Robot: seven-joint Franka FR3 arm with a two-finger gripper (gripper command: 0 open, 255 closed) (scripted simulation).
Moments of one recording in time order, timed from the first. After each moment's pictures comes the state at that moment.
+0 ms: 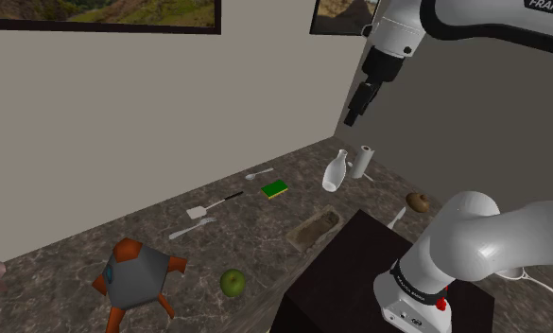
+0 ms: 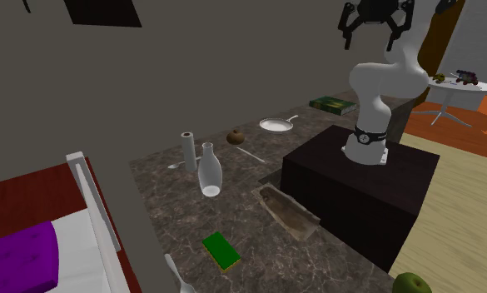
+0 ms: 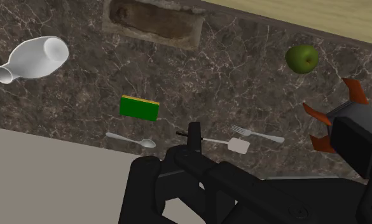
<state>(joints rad) -0.01 -0.78 0.01 -2.30 0.04 1.63 -0.17</state>
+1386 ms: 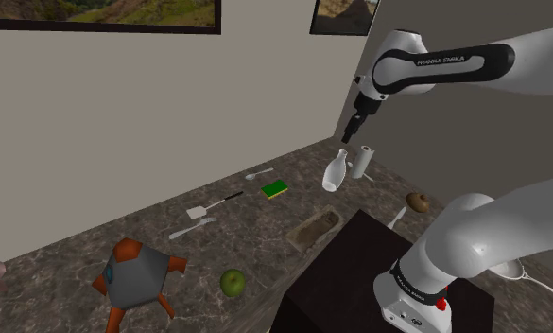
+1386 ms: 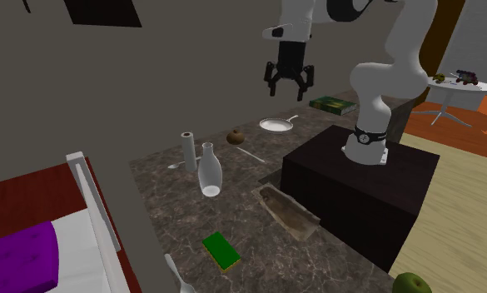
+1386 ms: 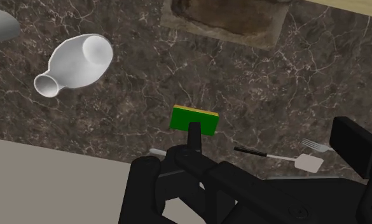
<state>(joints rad) -0.12 -0.49 -0.31 -2.46 -0.09 2.08 -0.51</state>
